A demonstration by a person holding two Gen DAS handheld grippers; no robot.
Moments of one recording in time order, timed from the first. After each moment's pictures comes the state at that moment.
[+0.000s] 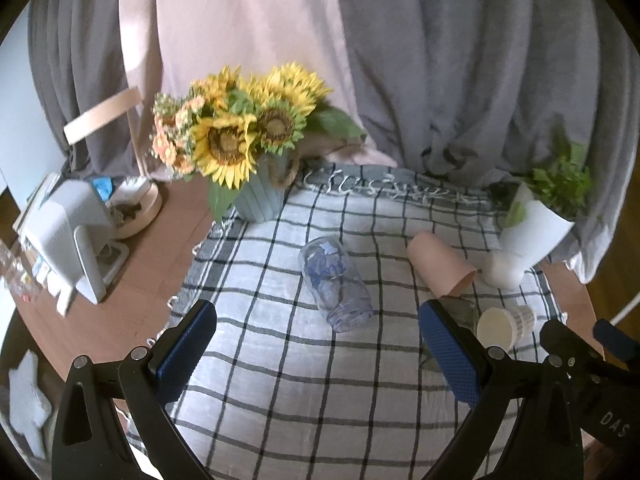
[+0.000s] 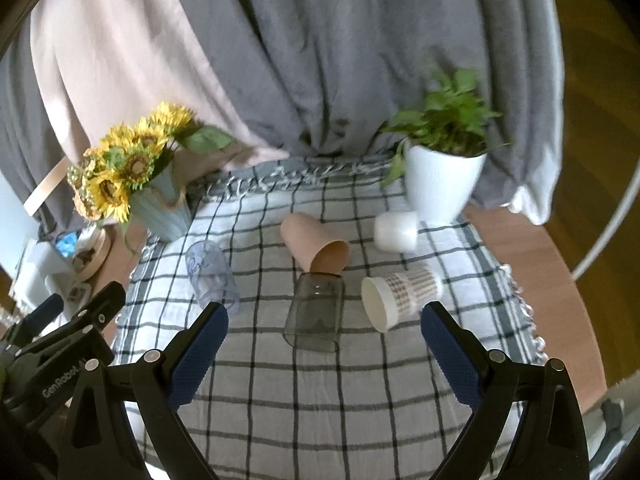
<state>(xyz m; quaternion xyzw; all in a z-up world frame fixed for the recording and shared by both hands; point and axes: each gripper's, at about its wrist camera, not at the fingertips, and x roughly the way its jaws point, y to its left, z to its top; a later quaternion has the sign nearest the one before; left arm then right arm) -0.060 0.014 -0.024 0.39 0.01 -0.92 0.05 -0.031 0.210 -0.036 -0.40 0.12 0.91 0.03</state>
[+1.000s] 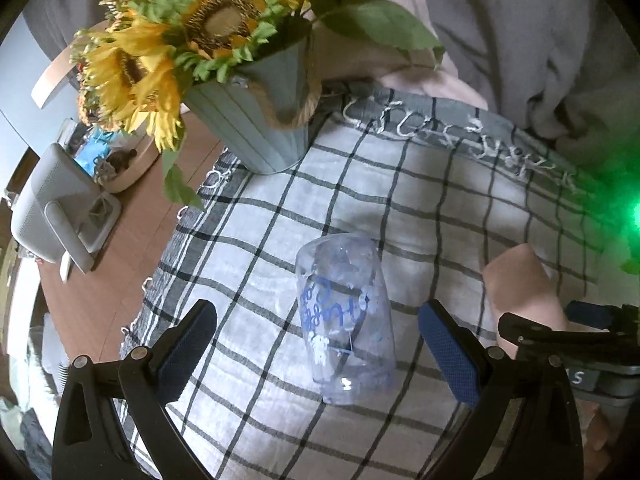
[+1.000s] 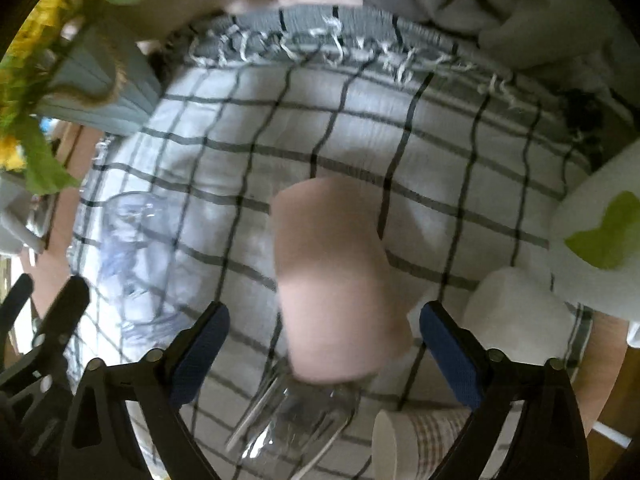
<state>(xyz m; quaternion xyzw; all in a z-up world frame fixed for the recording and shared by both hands) -0.221 0.031 -0.112 0.53 0.01 -0.82 0.20 -0.287 0.198 -0.170 -0.65 0.02 0.75 -0.13</state>
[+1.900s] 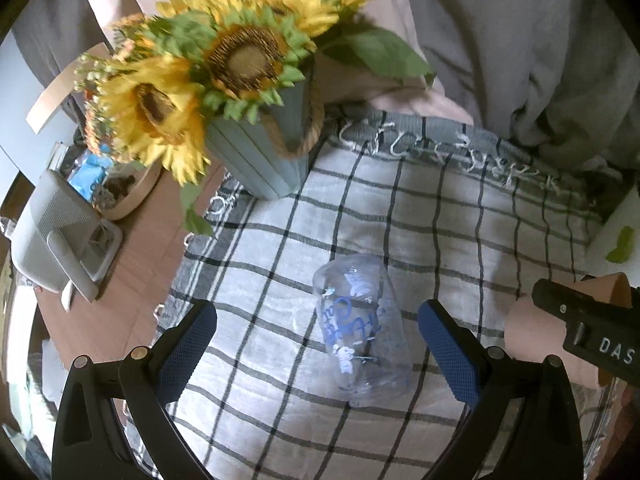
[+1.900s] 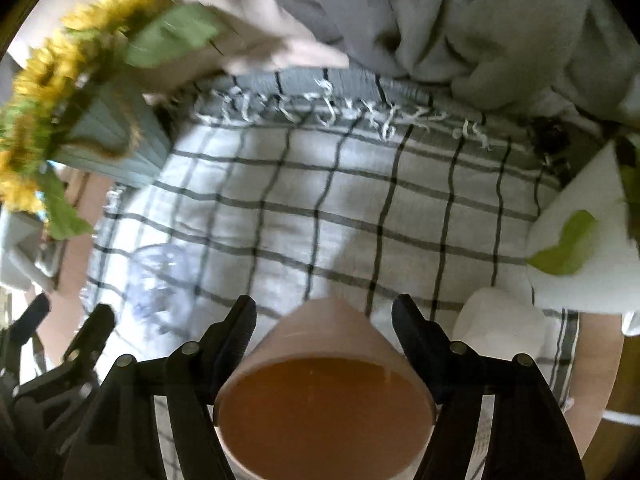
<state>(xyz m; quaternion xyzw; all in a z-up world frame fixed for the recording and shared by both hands) -0.207 0.011 -0.085 0.51 -0.01 -0.85 0.16 -0.270 0.204 -0.117 -0.58 0.05 0.81 -0.10</state>
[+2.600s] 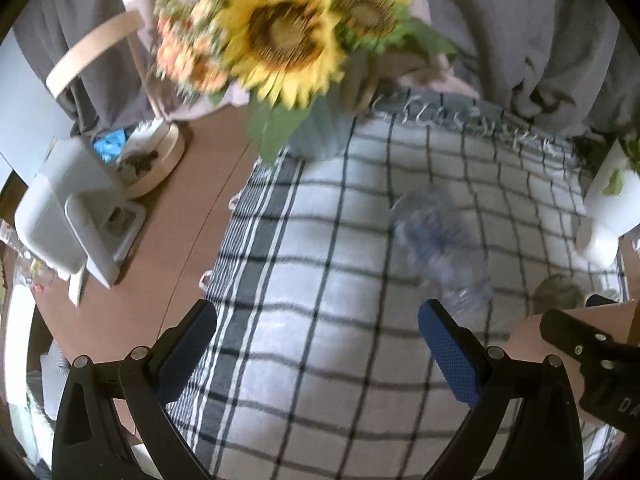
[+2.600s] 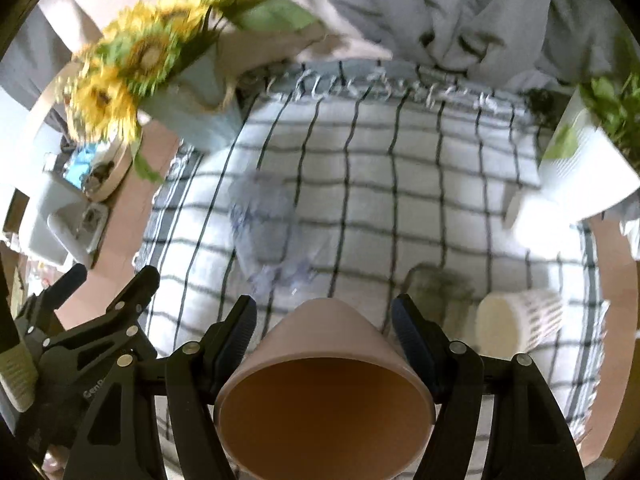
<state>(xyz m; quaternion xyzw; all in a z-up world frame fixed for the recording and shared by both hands) -0.121 -0.063 -0.095 0.51 0.00 -0.85 0.15 -0.158 0.114 -0.092 -0.56 0.08 0.82 -0.09</state>
